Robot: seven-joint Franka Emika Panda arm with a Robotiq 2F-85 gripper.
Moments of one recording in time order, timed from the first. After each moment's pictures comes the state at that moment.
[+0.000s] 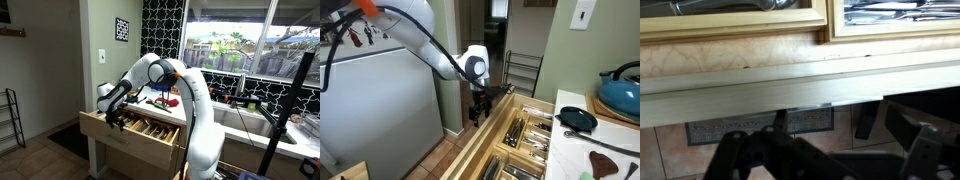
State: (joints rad) arm 0.05 0.42 0.05 -1.89 -0.31 2.18 -1.49
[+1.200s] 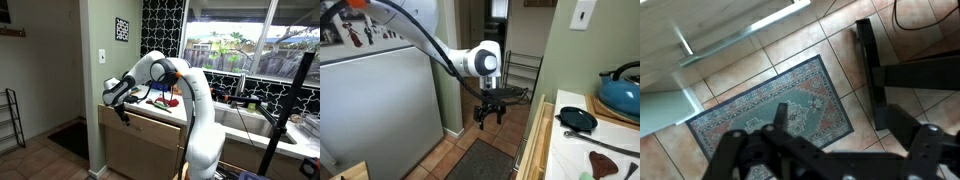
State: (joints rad) arm 0.02 0.39 0.00 -1.84 -0.31 2.03 -1.18
